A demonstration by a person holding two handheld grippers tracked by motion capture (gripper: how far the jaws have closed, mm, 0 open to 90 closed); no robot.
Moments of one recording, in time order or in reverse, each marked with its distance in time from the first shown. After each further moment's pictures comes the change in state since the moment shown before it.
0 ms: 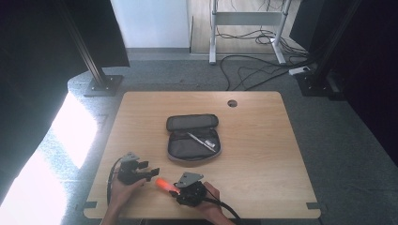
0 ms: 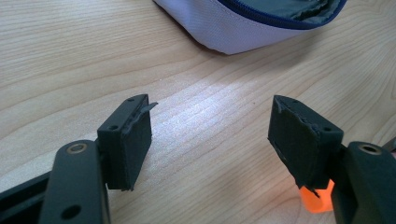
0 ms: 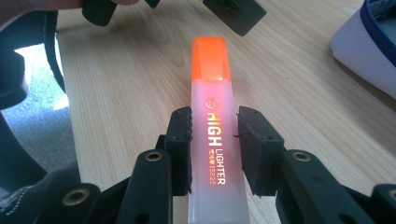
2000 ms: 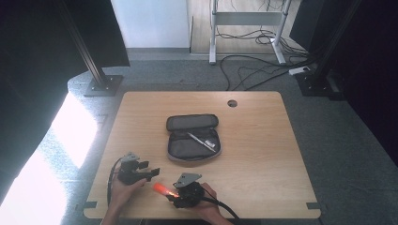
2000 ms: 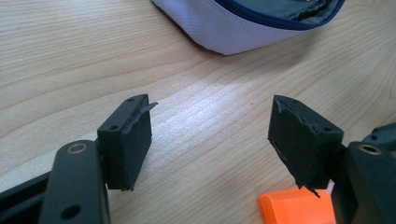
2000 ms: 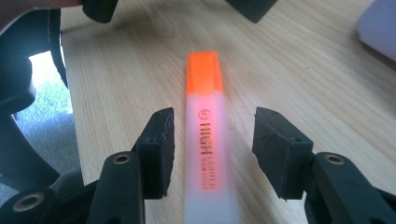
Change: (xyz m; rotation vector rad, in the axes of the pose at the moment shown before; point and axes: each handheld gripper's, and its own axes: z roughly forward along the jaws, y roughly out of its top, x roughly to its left) left arm -0.001 0.000 0.000 0.001 -0.003 0.003; right arm 0.002 -0.005 0.015 0.013 0.042 0.048
